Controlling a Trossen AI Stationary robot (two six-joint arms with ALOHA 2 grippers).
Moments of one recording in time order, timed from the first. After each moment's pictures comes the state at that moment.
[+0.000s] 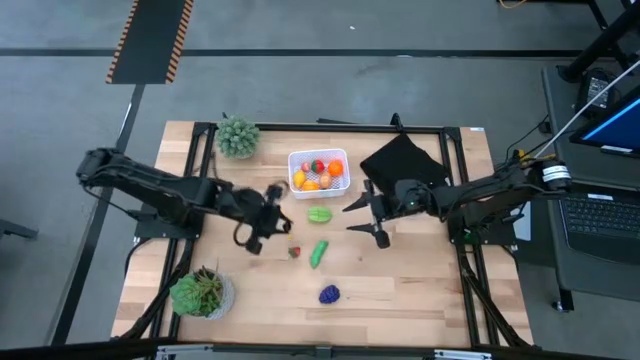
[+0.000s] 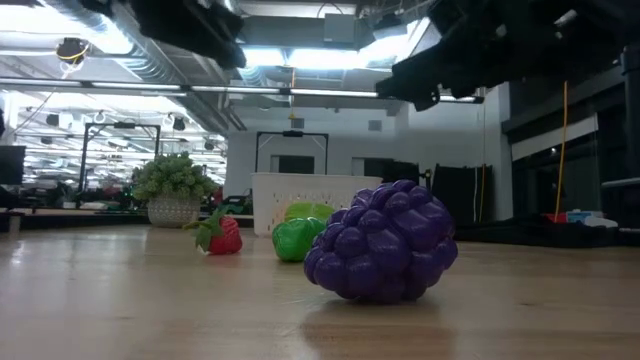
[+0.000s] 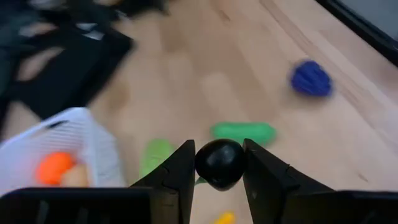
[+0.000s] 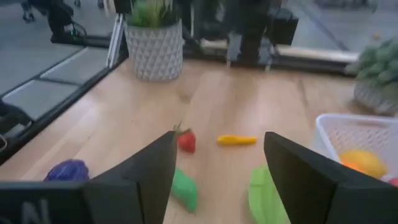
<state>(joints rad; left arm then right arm) -0.18 1.15 0.81 -0.29 -0.07 0.25 0.03 1.32 0.52 0.55 -0.15 -0.09</state>
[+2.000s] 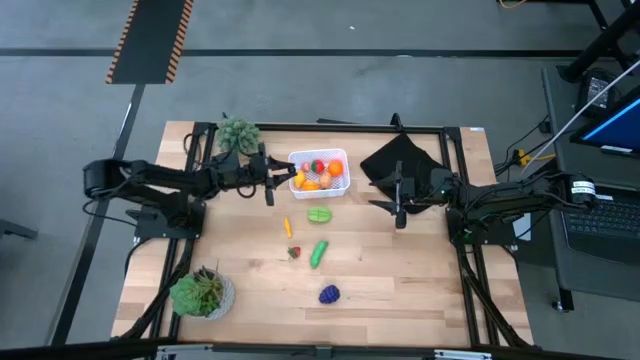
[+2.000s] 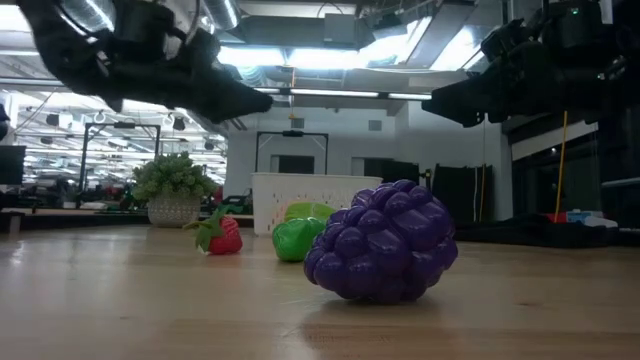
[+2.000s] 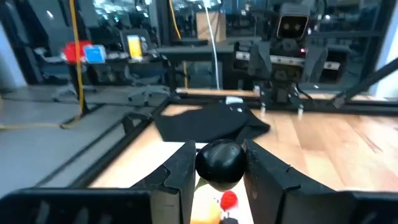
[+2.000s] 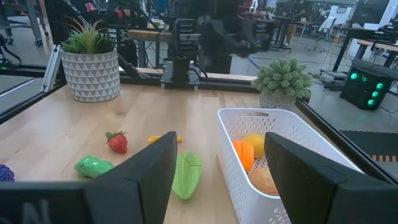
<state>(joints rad) 0.36 1.24 0.32 0.90 0.10 0.05 -0.20 1.03 0.18 0.79 -0.15 -0.11</state>
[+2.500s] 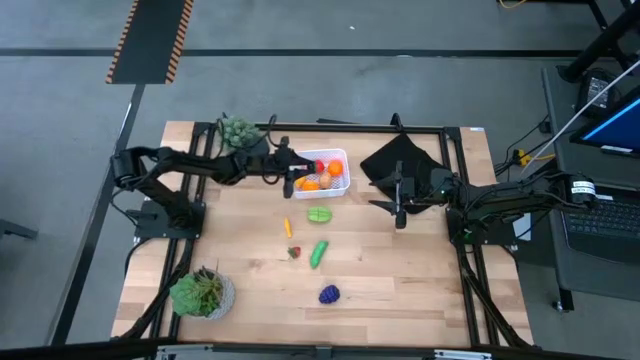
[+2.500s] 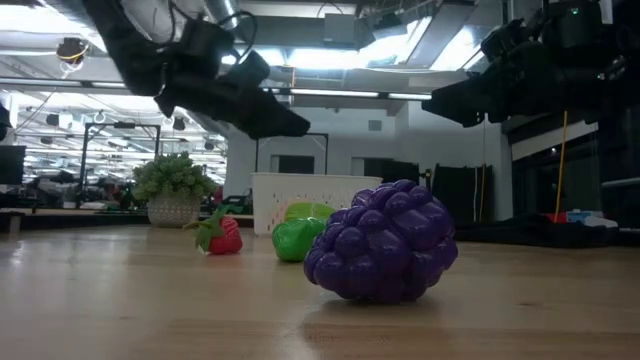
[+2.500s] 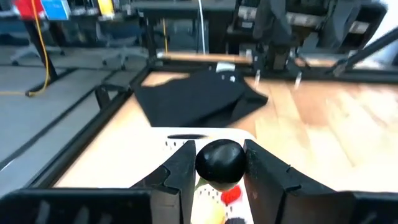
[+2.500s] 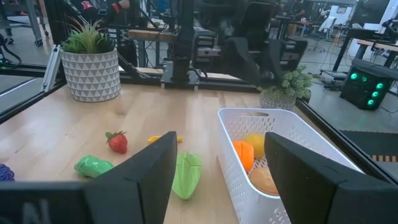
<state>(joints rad) 0.43 1.49 0.59 0.68 0.25 0.07 -0.20 1.03 0.18 0.79 -0.15 -0.11</state>
